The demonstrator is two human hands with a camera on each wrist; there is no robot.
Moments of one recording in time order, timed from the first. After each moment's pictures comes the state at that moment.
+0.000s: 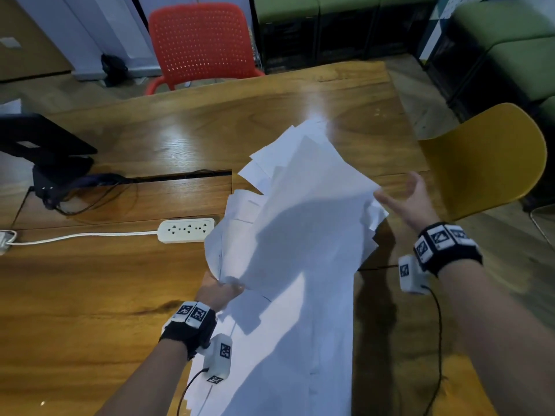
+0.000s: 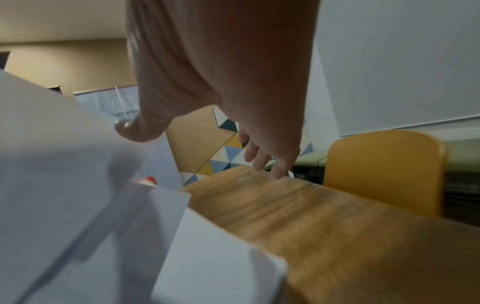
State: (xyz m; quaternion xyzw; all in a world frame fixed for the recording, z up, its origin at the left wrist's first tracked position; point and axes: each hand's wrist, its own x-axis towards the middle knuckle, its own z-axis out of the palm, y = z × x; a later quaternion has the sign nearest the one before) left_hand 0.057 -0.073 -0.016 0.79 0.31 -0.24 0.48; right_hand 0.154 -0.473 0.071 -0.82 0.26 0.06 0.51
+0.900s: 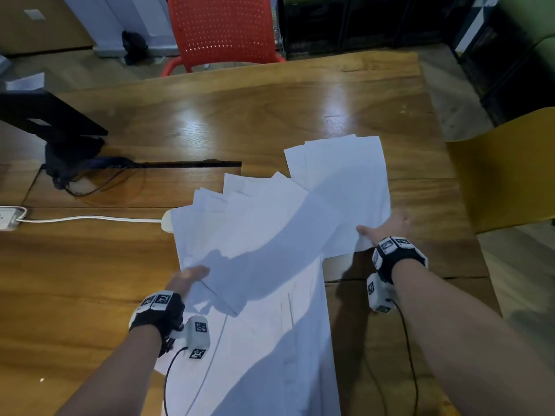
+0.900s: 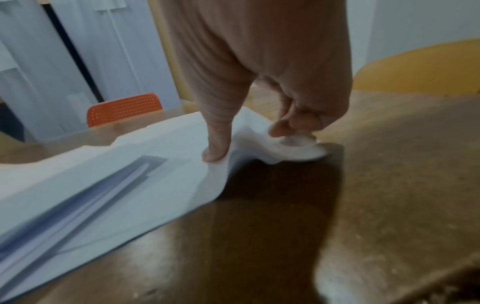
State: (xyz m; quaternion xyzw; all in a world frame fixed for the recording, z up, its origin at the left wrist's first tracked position) left_hand 0.072 -0.009 -0.038 0.72 0.43 -0.26 0.47; right_hand 0.182 -0.431 -0.032 -0.88 0.37 0.15 0.26
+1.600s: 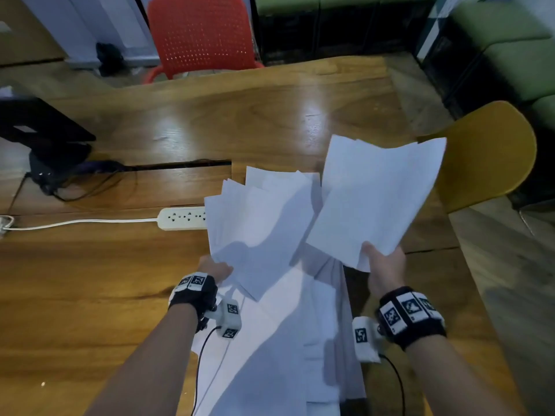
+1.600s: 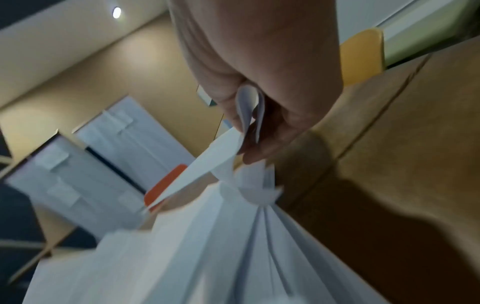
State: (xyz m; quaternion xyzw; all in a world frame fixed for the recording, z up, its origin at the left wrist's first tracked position) left_hand 0.080 -0.062 -0.029 0.81 0.34 -0.30 0.37; right_hand 0.045 -0.395 0.026 -0.64 0.41 -0.07 0.65
